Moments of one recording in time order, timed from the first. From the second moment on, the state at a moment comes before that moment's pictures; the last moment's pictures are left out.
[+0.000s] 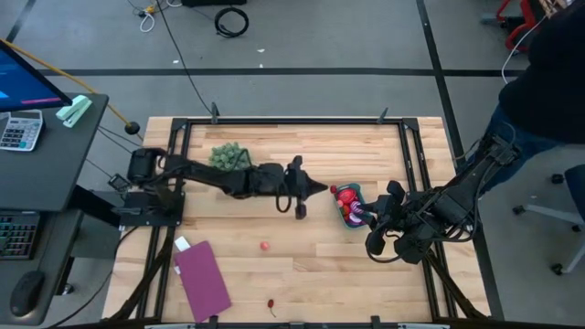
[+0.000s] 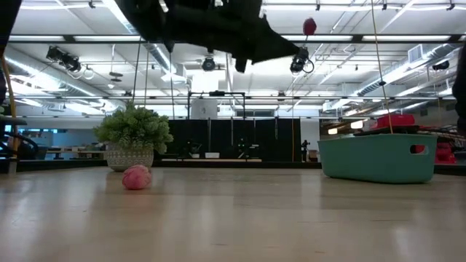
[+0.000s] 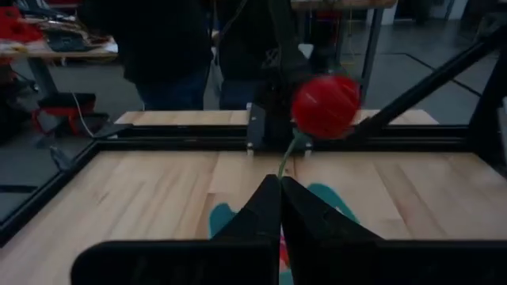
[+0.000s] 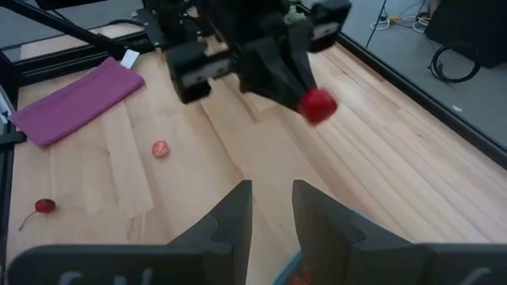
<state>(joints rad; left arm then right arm) -0.01 1.80 1.06 0.61 -0.07 0.01 0.72 1.23 1.17 -0.95 0.89 0.96</state>
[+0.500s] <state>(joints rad) 0.01 2.17 1.38 0.56 -0.07 0.04 0.72 1.23 1.17 -0.96 0.95 0.92</state>
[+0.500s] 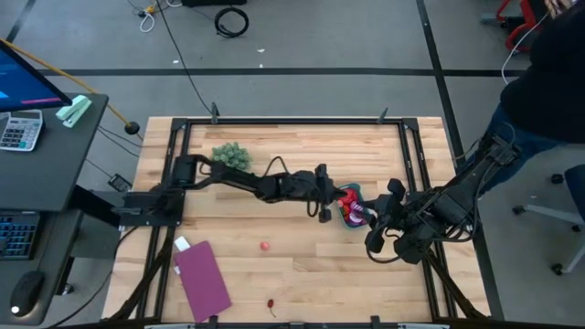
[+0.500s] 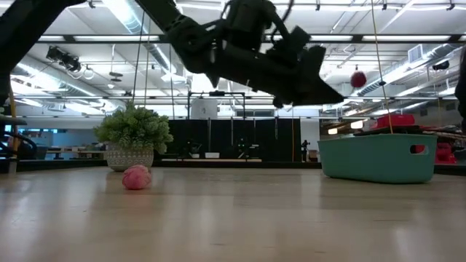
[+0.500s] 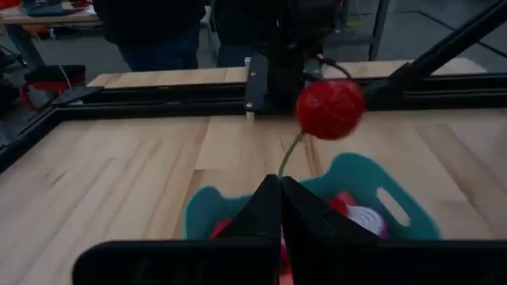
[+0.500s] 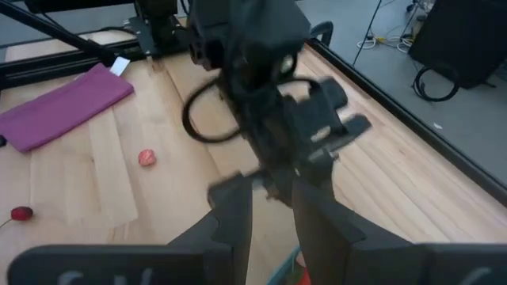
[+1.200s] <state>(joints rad) 0.01 2.16 1.48 0.25 -0.07 0.11 0.72 1.25 1.16 -0.95 0.90 1.00</state>
